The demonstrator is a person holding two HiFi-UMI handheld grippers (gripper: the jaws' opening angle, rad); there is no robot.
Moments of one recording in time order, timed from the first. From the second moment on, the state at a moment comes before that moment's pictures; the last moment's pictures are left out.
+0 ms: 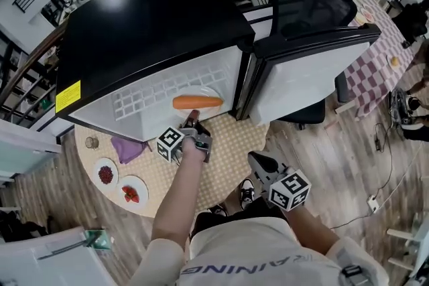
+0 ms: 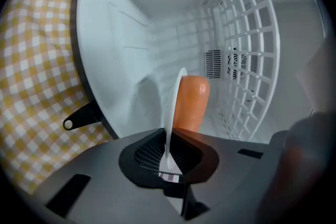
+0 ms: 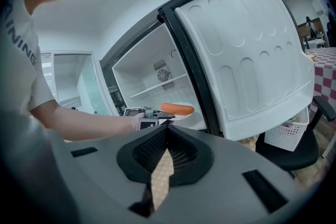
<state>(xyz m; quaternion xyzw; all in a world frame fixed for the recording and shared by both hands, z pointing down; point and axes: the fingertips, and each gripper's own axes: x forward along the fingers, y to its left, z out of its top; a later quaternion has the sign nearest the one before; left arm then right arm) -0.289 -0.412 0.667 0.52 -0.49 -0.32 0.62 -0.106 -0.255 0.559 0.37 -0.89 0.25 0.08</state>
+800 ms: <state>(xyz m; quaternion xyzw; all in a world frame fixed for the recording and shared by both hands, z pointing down) -0.305 -0.477 0.697 0.47 -0.51 -0.32 0.65 -0.112 -0.266 0.568 0.36 -0.89 0.26 0.09</state>
